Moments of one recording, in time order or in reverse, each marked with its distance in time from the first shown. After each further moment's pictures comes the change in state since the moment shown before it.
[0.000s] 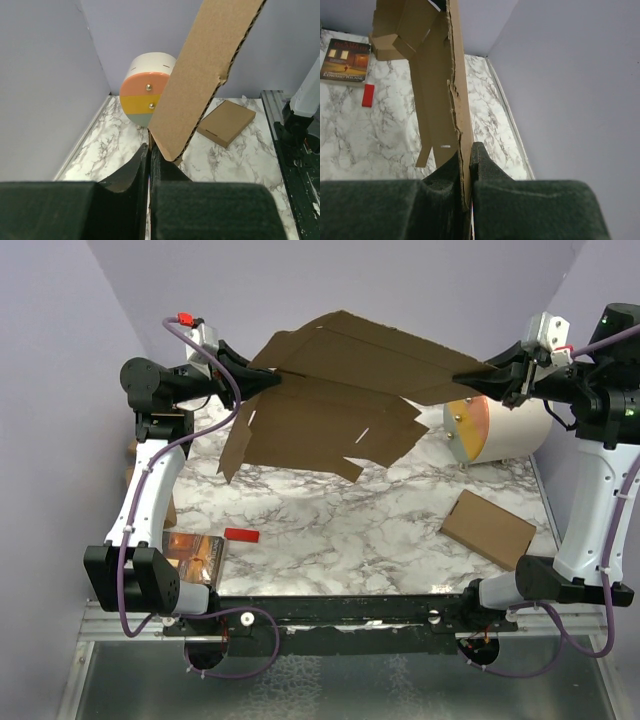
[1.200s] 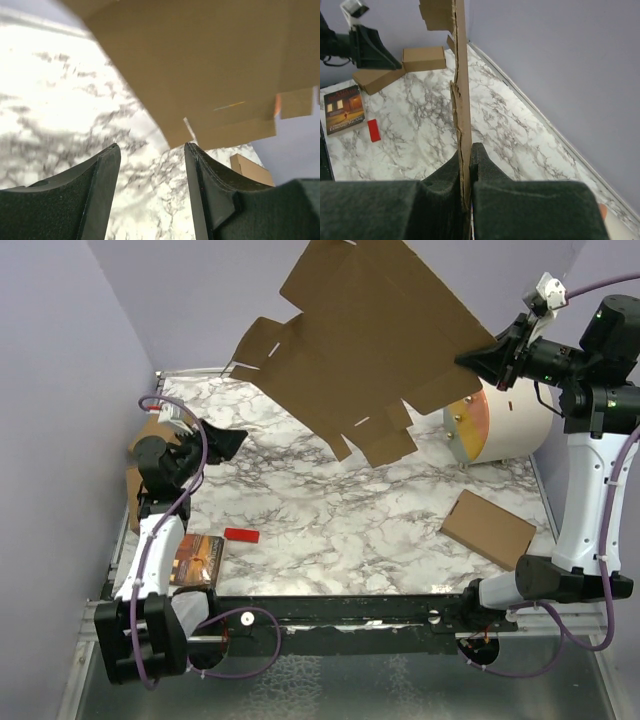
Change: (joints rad) left arm 0.164 -0.382 -0.655 -0.321 -0.627 -0.121; right arm -0.006 0.000 -0.131 0.319 0.235 0.558
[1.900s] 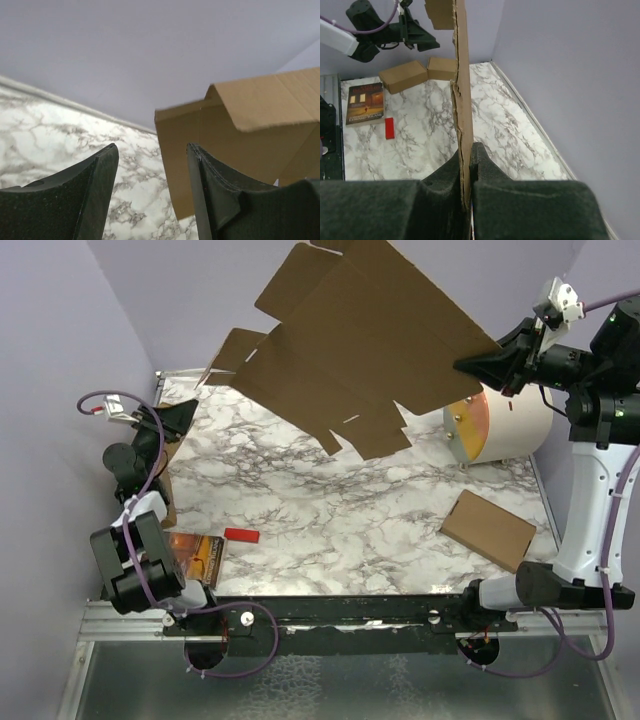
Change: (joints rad) left arm 0.306 0.404 -0.069 0.760 0.054 -0.492; right arm -0.008 -0.031 0.008 0.051 -0.157 -0.004
